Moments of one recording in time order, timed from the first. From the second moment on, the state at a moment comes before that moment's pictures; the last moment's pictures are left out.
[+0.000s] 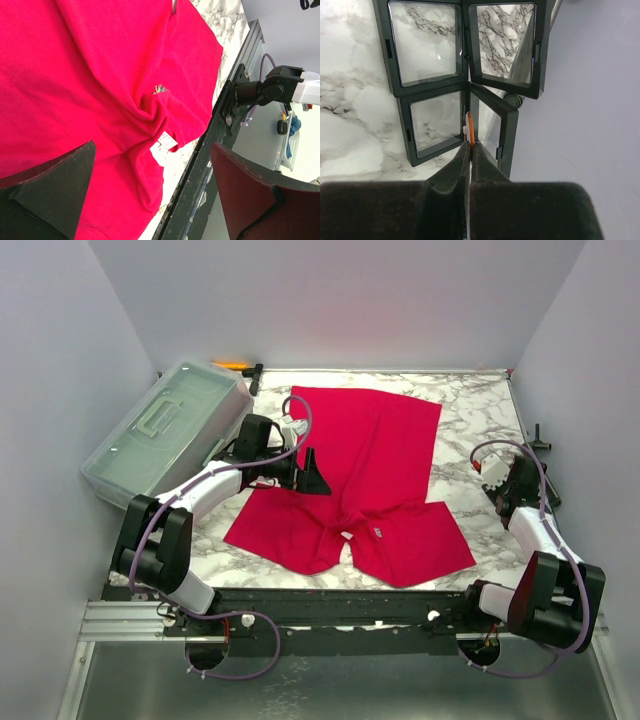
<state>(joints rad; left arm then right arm) -0.37 1.54 0.96 -0.17 0.91 -0.27 -0.31 1.19 0.55 -0.15 0.24 -1.00</state>
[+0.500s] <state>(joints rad) -0.37 1.54 0.96 -0.17 0.91 -0.27 -0.33 1.27 0.53 -0.07 0.24 -1.03</state>
